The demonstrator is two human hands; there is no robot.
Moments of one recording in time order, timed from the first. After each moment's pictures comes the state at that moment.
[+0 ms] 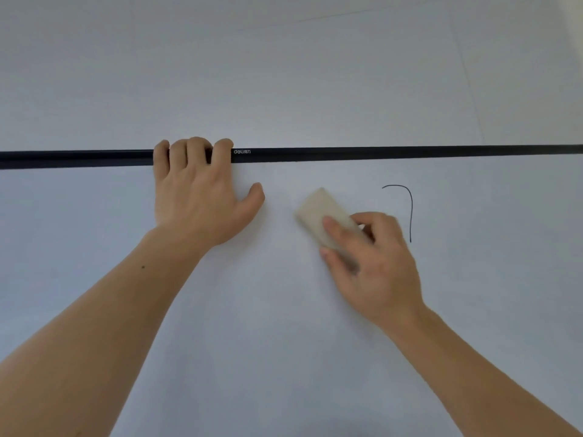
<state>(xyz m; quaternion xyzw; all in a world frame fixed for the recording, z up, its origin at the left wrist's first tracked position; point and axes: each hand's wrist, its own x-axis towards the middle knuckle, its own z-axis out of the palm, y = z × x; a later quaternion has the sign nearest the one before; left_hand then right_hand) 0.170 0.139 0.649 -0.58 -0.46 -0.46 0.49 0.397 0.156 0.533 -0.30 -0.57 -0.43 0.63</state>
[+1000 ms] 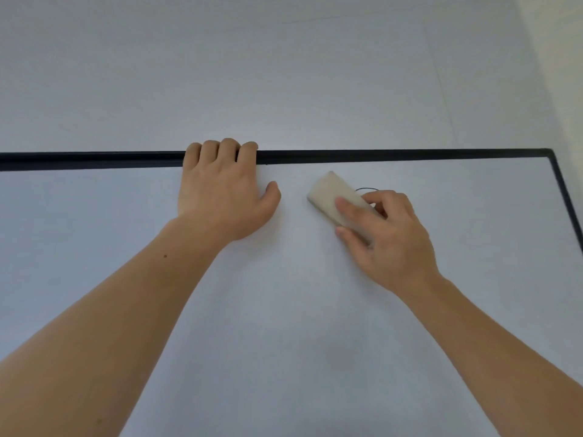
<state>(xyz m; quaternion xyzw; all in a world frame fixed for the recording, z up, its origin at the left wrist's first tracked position) 0.228 0.150 0.658 -0.63 -0.42 -0.42 0.49 0.467 0.164 0.561 -0.34 -0.56 -0.48 0.58</state>
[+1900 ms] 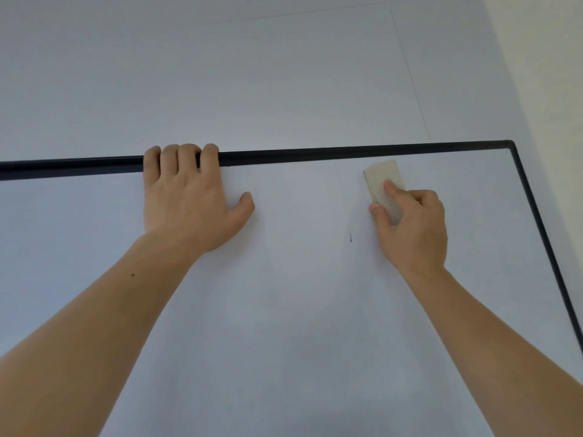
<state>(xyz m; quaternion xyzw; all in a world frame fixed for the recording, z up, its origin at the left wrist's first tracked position) 0.241 0.153 0.648 -0.60 -0.45 -0.43 0.51 0.537 0.171 0.554 -0.50 -0.40 -0.31 0.70</state>
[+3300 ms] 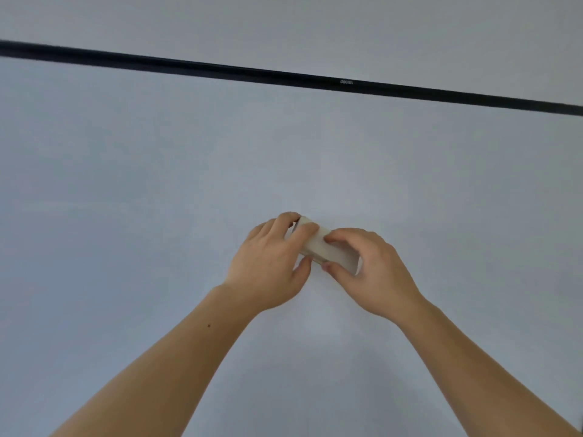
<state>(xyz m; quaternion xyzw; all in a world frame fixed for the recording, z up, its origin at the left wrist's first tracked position) 0.082 0.038 0.449 -0.80 -0.39 -0.38 0.25 0.286 0.034 0.436 -0.44 -0.77 -0.11 0.46</state>
